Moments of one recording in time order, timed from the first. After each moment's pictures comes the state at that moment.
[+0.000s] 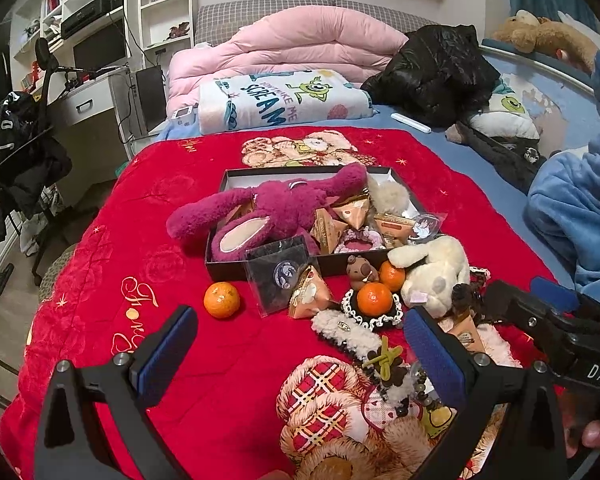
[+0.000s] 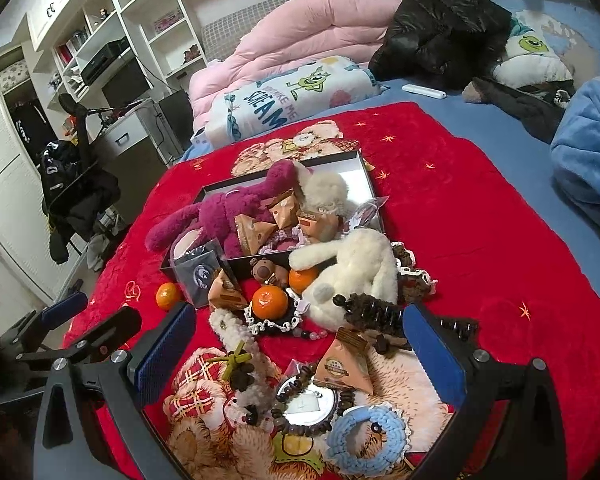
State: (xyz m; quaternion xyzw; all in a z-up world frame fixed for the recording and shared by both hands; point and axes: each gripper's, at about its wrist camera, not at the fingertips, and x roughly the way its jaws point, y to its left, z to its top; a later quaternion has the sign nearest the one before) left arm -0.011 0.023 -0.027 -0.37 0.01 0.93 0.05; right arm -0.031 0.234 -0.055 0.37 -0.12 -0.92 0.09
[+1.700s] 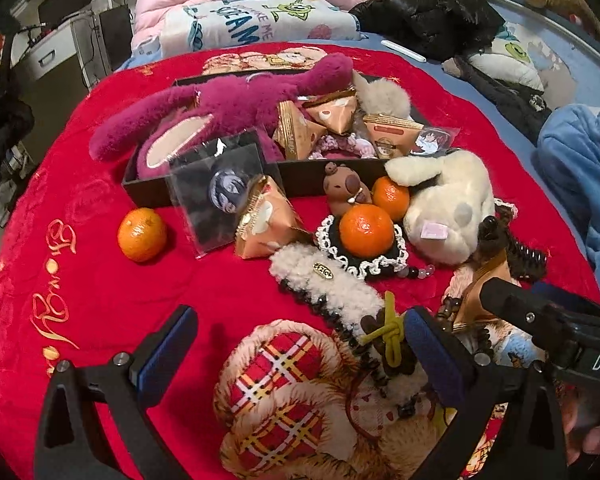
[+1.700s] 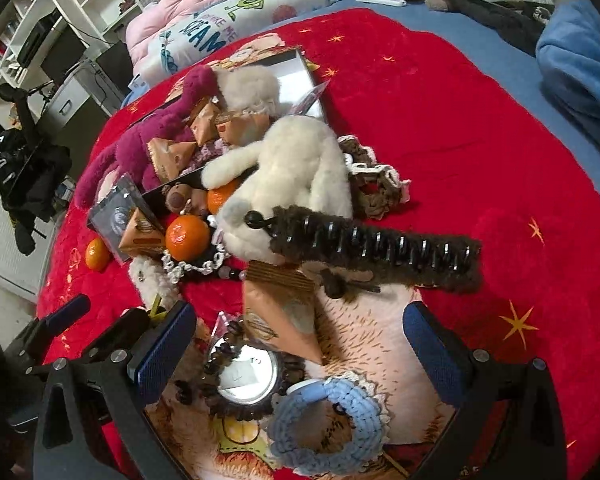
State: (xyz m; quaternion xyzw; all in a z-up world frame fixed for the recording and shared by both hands) left arm -0.057 0.053 -0.120 -0.48 0.00 0.87 0.08; right arm -0.062 0.255 -0.132 0.50 -0.14 -0.85 0.03
